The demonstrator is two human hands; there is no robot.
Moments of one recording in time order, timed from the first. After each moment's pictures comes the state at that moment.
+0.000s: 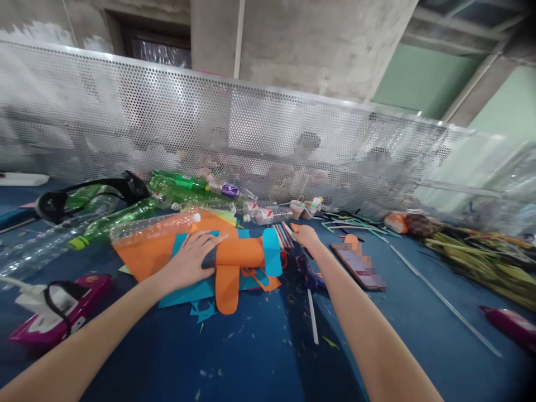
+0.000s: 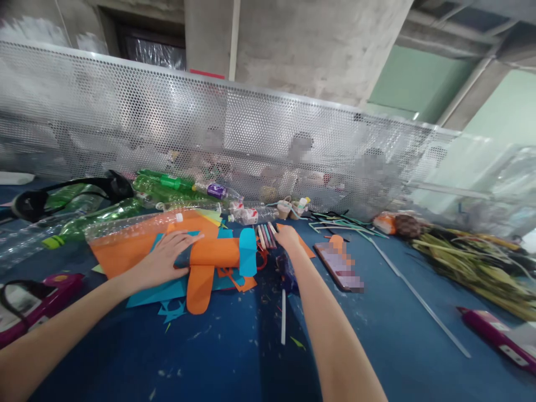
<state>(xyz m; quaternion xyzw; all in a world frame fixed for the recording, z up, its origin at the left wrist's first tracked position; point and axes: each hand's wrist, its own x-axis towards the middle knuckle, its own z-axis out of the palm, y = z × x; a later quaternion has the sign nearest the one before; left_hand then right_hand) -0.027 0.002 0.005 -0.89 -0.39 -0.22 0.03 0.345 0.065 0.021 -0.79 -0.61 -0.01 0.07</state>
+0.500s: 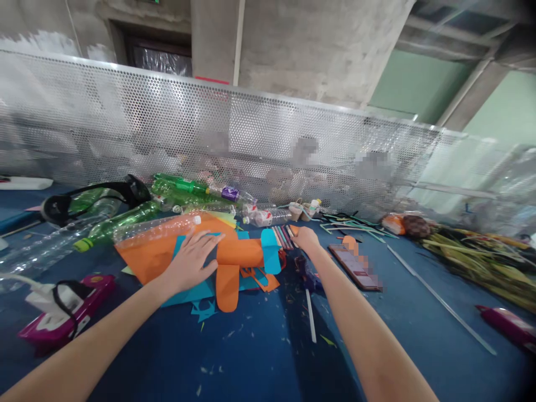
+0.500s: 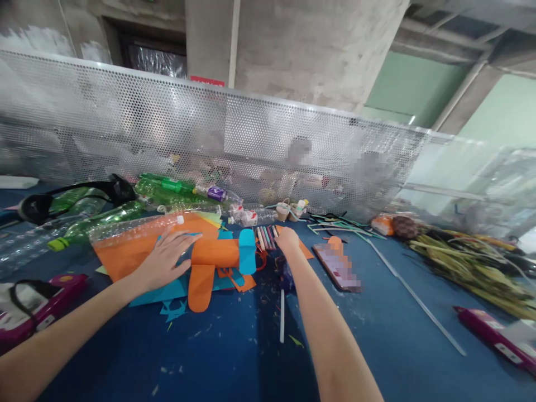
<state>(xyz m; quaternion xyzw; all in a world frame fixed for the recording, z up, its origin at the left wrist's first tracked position) -0.024 -0.010 0.010 -0.88 -0.39 -0.26 0.09 0.334 0.052 0.031 -0.82 -0.57 0.03 0.05</state>
